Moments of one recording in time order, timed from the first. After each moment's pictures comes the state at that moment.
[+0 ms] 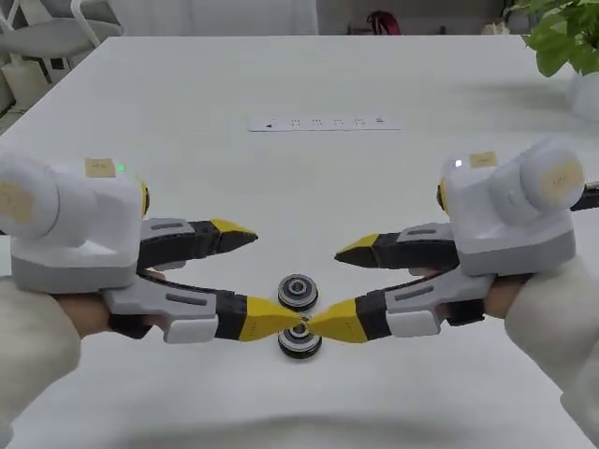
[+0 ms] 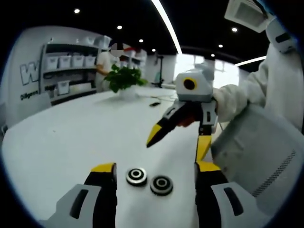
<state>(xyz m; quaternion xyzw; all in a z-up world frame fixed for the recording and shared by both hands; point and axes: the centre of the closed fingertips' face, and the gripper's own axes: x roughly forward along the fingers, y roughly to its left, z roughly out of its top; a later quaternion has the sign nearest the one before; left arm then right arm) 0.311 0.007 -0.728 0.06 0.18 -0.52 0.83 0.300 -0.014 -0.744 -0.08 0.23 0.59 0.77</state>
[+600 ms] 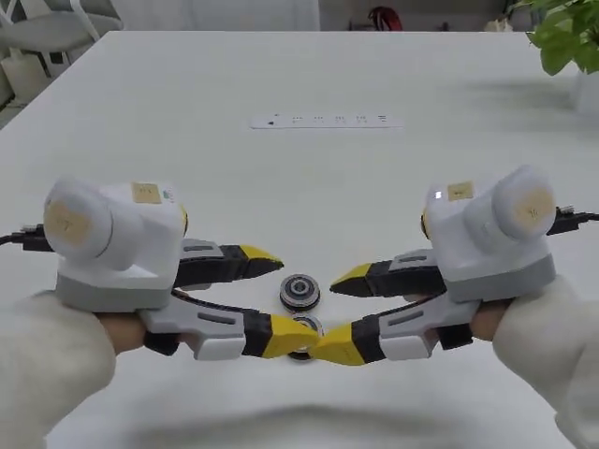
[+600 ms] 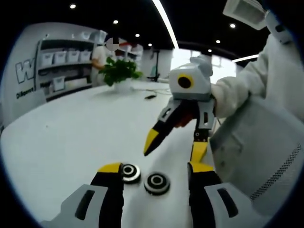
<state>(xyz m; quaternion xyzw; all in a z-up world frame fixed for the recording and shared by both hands) 0.306 -0.006 -0.751 0.07 0.20 -0.54 0.82 0.296 -0.013 -0.773 -0.09 0.27 0.60 0.75</state>
